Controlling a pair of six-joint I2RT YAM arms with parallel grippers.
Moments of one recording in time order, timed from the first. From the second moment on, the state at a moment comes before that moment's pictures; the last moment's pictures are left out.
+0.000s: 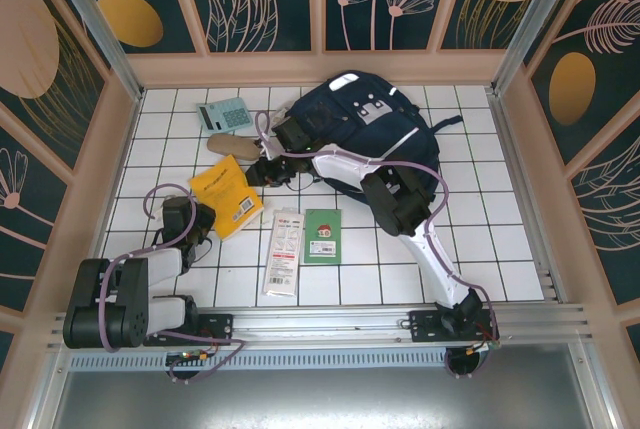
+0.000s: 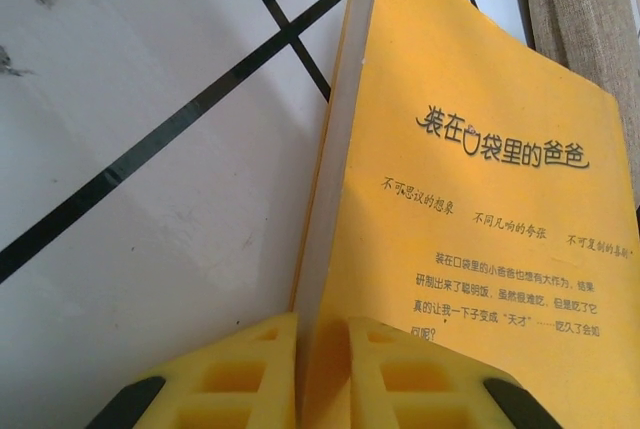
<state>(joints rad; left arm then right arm) 0.00 1.28 0.19 0.39 0.06 -1.03 0.79 2.42 1.88 -0.23 -0.78 0.58</state>
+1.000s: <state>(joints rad) 0.00 1.27 0.19 0.39 0.07 -1.03 0.84 2.42 1.78 0.07 -0.87 0.97</state>
